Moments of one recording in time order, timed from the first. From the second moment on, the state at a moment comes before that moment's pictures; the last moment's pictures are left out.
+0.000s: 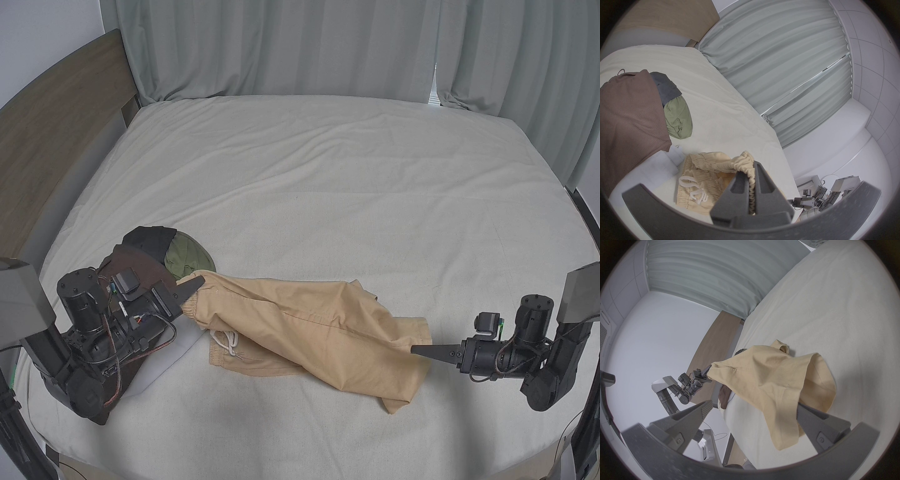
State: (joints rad) left arm -0.22 1.97 -0.37 -1.55 -0.37 -0.74; right arm 0.16 2.13 -0.24 -1.54 0.85 0.58
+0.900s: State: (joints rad) left arm -0.21 1.97 -0.37 -1.55 -0.37 -0.74; right arm 0.23 2.22 -0.37 -1.54 0.84 0.59
